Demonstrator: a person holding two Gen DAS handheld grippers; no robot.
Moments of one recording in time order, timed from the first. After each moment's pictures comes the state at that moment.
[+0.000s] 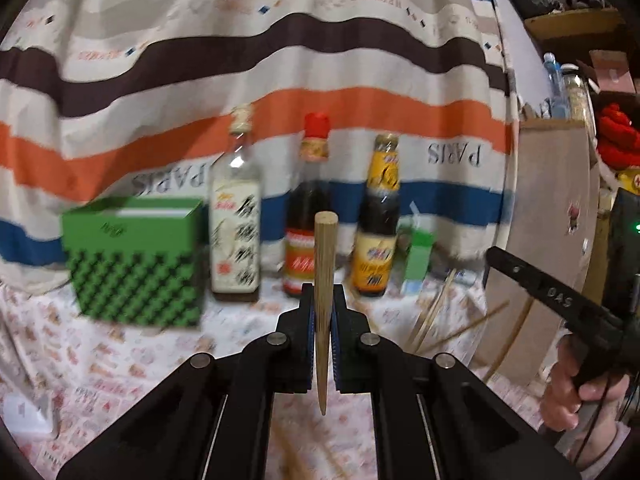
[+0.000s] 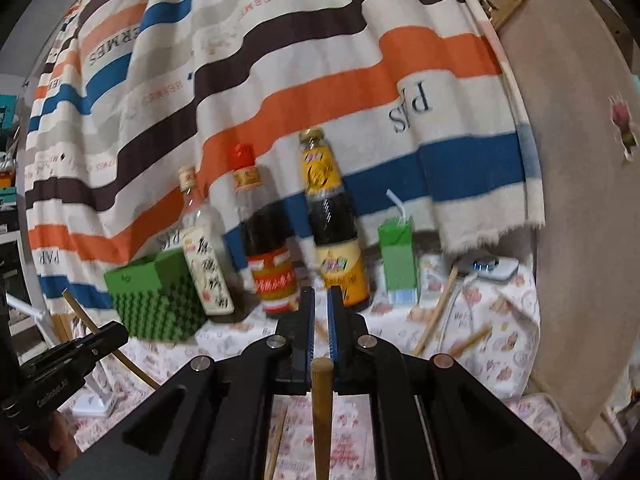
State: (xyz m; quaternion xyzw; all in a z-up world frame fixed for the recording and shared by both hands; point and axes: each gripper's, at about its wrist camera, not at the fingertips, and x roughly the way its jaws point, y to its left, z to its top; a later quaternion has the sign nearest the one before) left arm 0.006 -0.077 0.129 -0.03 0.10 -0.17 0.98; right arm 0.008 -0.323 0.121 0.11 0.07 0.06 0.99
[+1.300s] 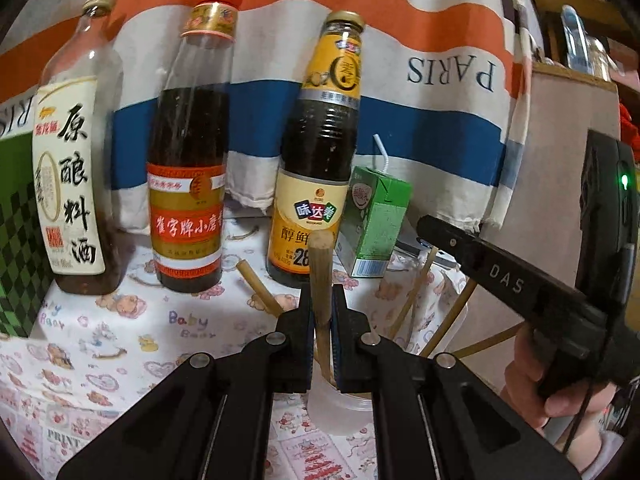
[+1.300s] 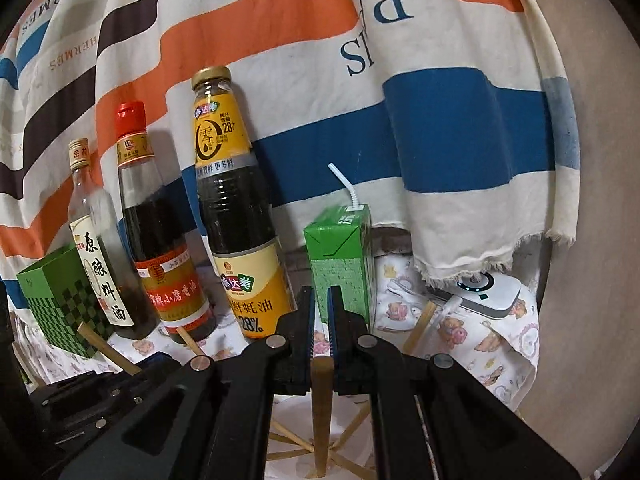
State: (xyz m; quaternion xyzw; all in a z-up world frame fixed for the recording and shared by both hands) left arm 0.129 -0.173 0.084 -0.03 0.19 -0.26 0.95; right arm 0.134 -0.353 0.097 0.09 0.15 0.01 0.98
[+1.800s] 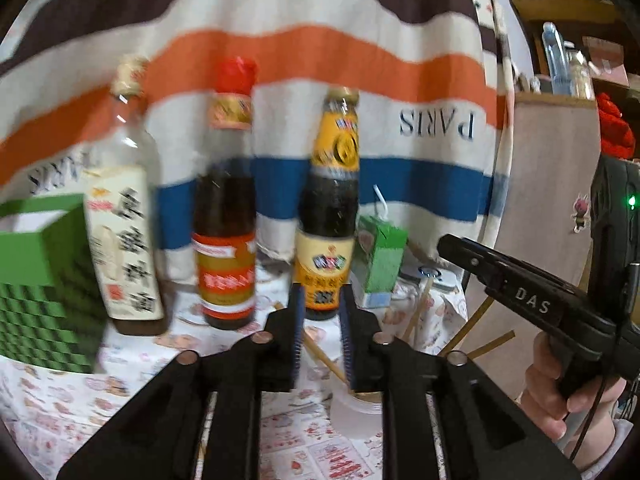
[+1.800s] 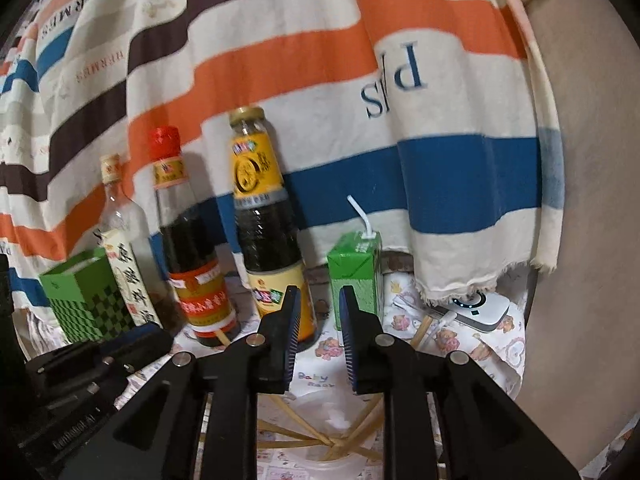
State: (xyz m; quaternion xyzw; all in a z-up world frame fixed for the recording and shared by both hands) left arm 0.089 -0.136 0.126 -0.02 0.13 -0.24 0.96; right arm 0.089 -0.345 0.130 0.08 0.11 0.02 0.99
